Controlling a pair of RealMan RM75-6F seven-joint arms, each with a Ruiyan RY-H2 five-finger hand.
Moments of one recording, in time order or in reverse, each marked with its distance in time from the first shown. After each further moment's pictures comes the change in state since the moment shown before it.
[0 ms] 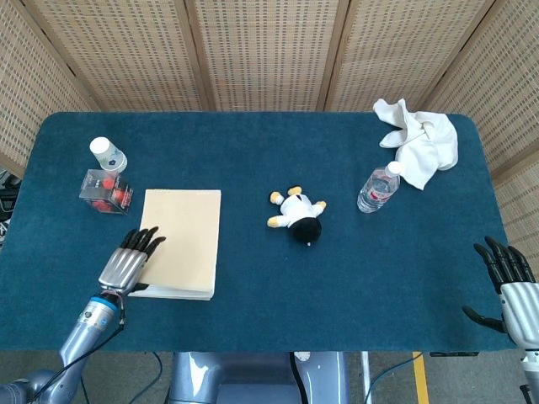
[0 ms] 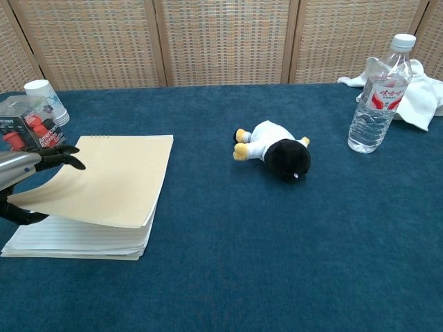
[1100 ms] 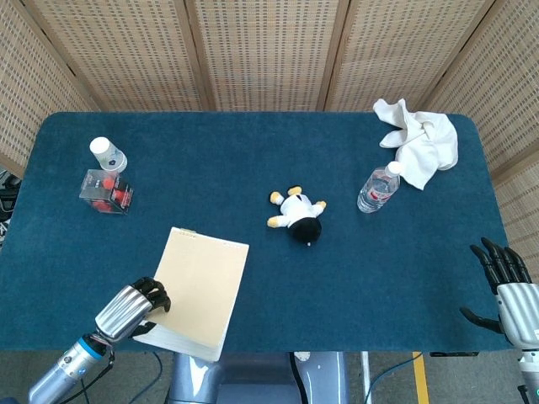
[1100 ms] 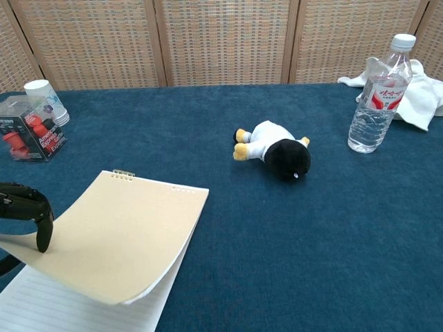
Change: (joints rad) left arm 0.063 0.080 0.275 0.042 0.488 0.321 -0.283; right arm 0.002 -0.006 -0.005 -0.003 -0.004 -0.006 -0.019
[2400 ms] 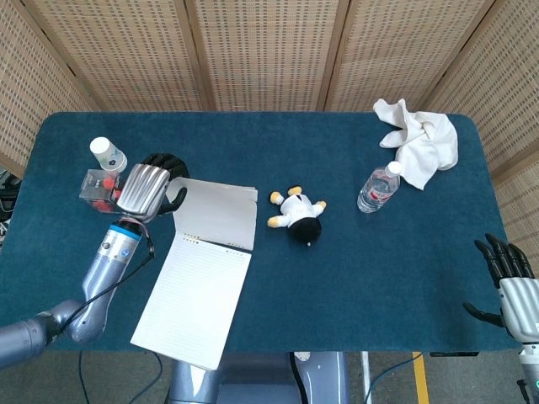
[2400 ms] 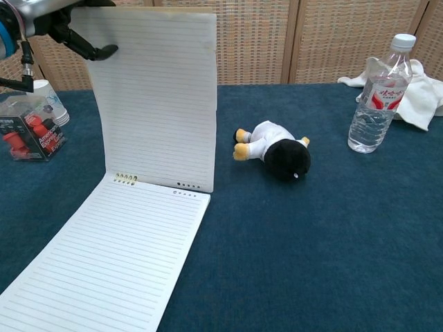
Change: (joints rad) left arm -0.392 0.019 -0.571 -0.172 -0.695 -0.328 0.332; right arm 0.017 -0.009 0.022 0.017 0.060 -0.043 0.005
